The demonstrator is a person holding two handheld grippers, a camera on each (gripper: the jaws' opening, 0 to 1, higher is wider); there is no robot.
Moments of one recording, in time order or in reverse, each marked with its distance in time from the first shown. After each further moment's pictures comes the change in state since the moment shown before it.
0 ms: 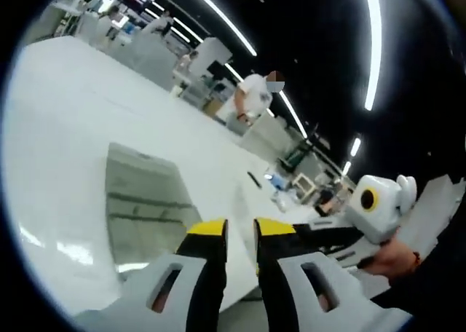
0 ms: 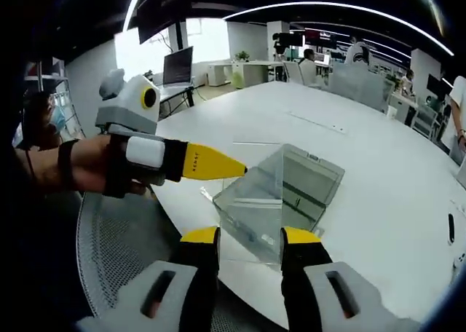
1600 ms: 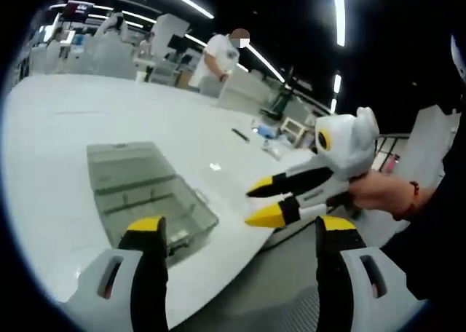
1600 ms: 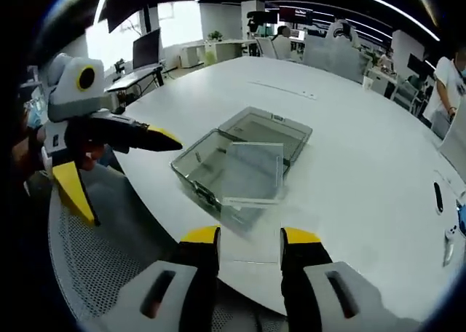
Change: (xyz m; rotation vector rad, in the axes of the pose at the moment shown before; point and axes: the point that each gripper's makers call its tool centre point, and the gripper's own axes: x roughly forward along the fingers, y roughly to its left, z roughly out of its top) left arm -0.012 -0.012 -0.048 0.284 0.241 -0.041; right arm 0.001 -0.044 -0.053 0.065 0.150 -0.127
